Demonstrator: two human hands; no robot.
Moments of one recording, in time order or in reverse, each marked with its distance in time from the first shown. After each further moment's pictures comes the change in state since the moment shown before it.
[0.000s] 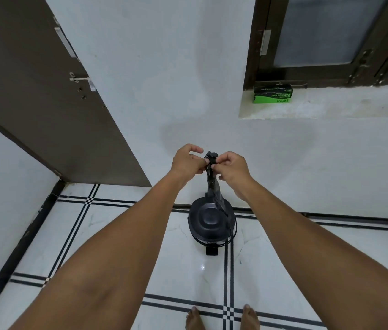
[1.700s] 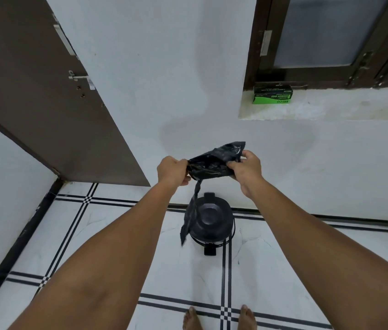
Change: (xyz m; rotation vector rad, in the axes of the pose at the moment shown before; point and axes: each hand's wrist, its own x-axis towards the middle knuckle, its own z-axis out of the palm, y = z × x) left_hand 0.007 -0.024 -0.016 0.098 0.291 -0.196; right_hand 0.020 0.006 -0.021 0.151 0.196 0.133
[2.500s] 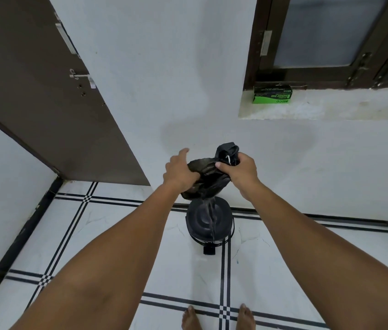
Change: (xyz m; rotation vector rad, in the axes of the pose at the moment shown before) left_hand -0.015 -0.002 0.007 0.535 -0.136 0.258; right_hand -0.013 0.010 -0.002 -0.242 -0.060 -0.200
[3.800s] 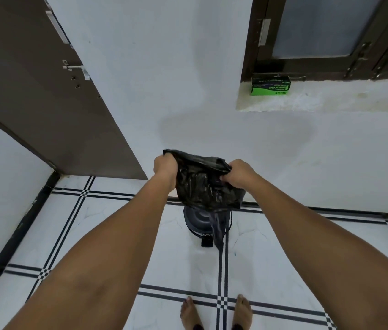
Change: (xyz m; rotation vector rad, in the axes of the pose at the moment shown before) left_hand 0.006 -0.005 -0.002 -0.910 0.226 -0.497; right_hand -0.003 0.001 -0.010 -0.745 -0.286 0.065
